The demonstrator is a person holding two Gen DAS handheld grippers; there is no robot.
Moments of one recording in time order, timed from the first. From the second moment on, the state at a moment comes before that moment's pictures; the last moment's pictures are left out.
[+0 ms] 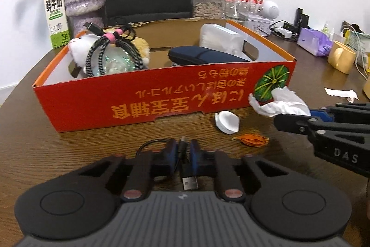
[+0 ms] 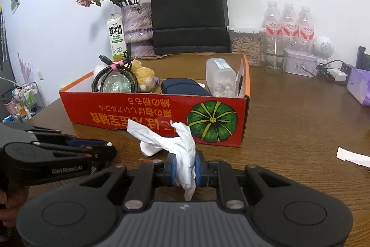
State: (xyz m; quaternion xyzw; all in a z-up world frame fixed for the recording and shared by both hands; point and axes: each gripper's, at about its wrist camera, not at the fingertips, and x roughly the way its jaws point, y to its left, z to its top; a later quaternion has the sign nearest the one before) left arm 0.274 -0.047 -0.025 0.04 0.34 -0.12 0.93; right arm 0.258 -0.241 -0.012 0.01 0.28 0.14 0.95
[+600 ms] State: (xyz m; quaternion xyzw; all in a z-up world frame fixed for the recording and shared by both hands) left arm 0.254 -0.041 0.003 0.03 0.29 -0.12 0.95; right arm 0.251 -0.239 0.002 0.02 0.26 0.15 0.96
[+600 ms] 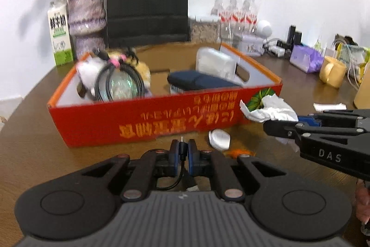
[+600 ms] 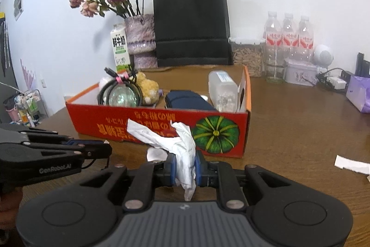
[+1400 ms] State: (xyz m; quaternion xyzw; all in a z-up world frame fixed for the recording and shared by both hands) left arm 0.317 -0.023 0.068 -0.02 0.18 -0.10 0.98; right arm 0.312 -0.200 0.072 -0.01 0.17 0.15 0.97
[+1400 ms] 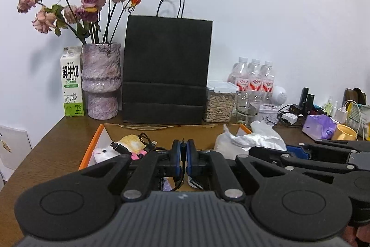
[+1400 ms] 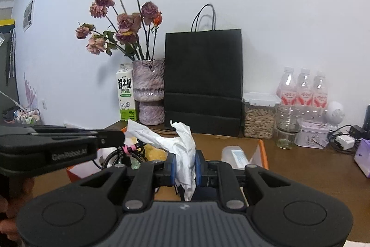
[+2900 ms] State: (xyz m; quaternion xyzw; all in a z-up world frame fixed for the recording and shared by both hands) left arm 0.349 0.002 0.044 0.00 0.21 -0.02 0.98; right arm 0.353 -0.200 0.049 0.00 0.22 0.14 0.97
